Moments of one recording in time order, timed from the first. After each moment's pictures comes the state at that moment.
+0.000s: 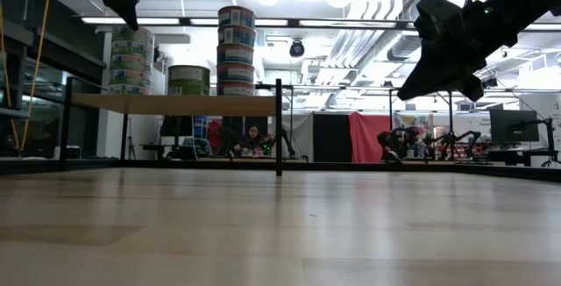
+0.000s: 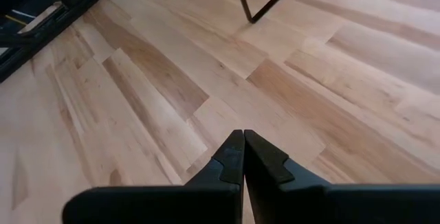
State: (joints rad) left arm 0.56 1.06 1.36 -1.22 -0.76 0.42; right arm 0.20 1.03 0.51 -0.20 0.47 0.85
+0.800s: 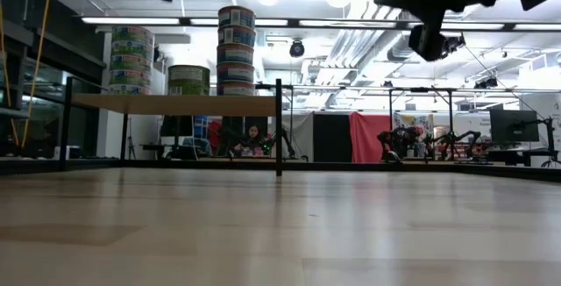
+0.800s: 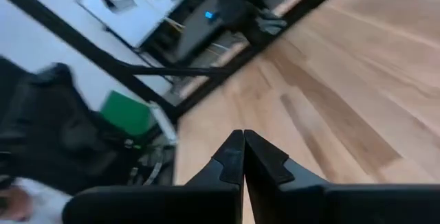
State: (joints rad) left arm -0.25 1.04 0.72 0.28 -0.52 -0.38; right arm 0.13 0.97 0.51 0.24 0.05 0.74
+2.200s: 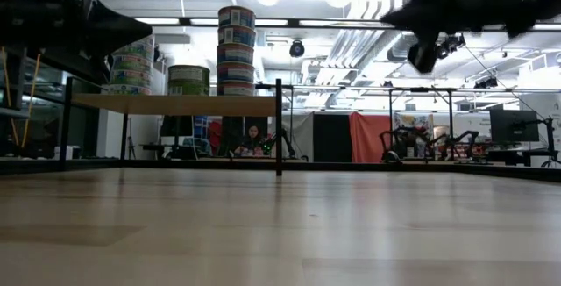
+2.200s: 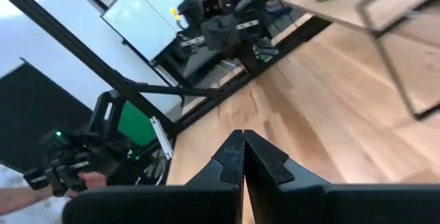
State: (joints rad) left arm -0.25 0.32 0.01 0.41 -0.48 -0.38; right arm -0.23 0.81 0.41 0.27 -0.32 0.64
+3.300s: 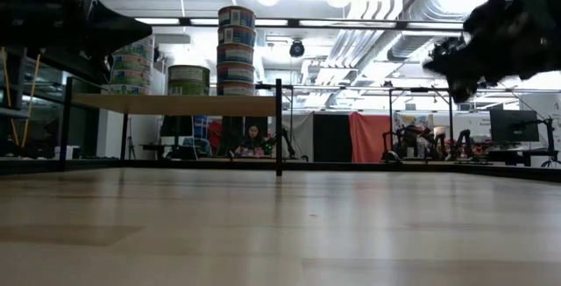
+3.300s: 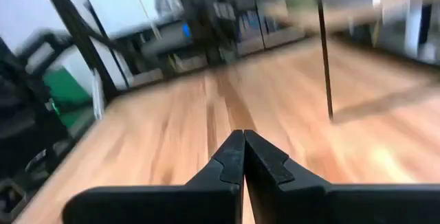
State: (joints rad) left arm -0.25 0.32 0.01 0.41 -0.49 -0.38; right arm -0.09 0.39 0.02 0.31 -0.06 0.25
